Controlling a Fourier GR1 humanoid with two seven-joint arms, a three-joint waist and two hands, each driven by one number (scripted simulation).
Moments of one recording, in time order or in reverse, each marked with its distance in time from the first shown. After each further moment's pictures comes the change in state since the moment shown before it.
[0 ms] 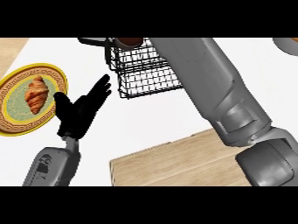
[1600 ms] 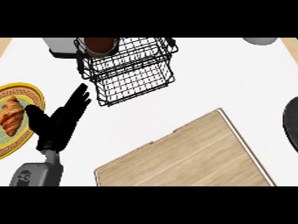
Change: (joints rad) left arm 0.125 0.036 0.079 -0.060 0.024 0.016 -0.012; right arm 0.701 -0.639 -0.202 -0.749 -0.382 0.682 0.188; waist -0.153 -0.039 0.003
